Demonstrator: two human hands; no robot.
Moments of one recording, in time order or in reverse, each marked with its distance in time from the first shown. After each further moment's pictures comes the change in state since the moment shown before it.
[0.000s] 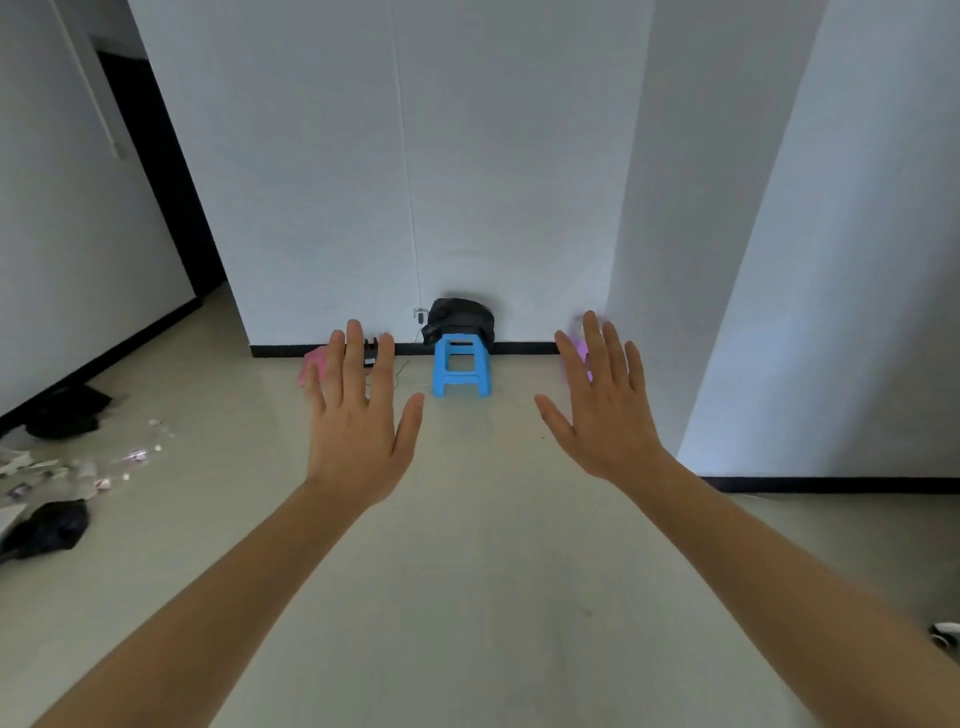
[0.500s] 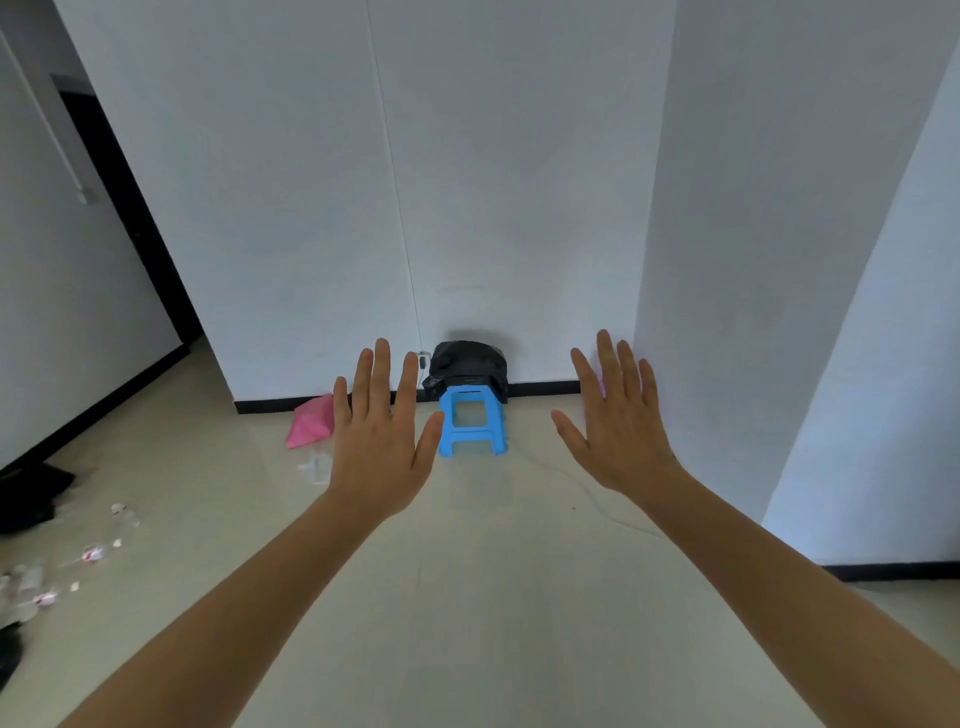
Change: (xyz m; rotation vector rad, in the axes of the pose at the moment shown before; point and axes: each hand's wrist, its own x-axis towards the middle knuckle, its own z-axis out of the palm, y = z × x) left_hand 0.311 -0.079 0.263 -0.008 -0.077 0.056; right_hand 0.321 0.096 0.236 0.049 -0.002 0.068
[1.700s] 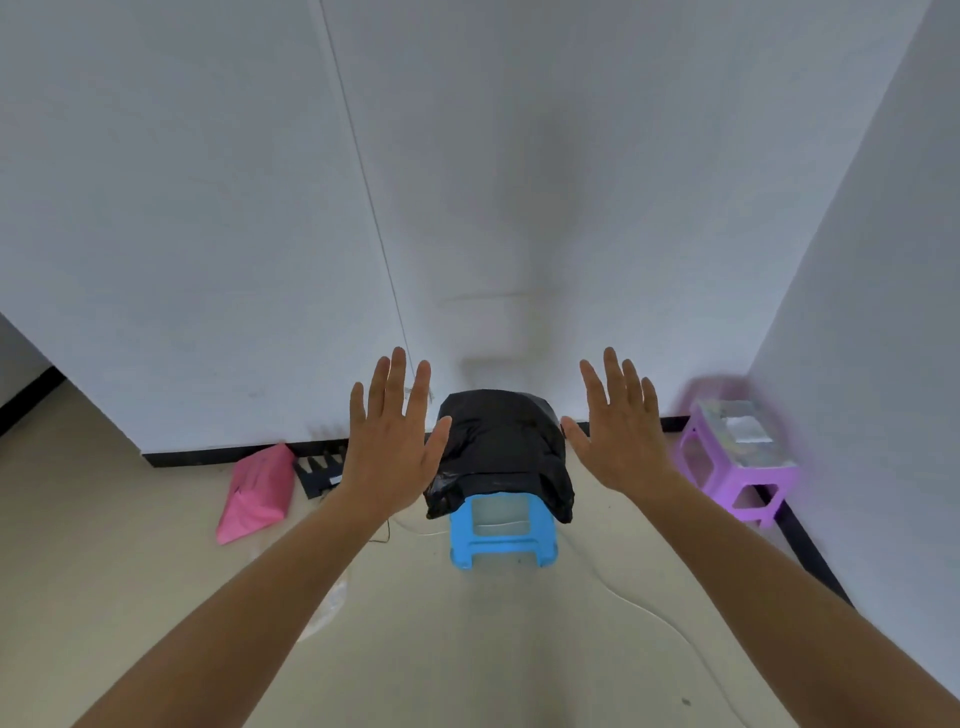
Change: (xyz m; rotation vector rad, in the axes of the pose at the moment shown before) left_hand 0.702 -0.337 0.643 0.008 -0.319 -0.011; right_hand 0.756 0.117 0.652 0.015 -0.295 0.156
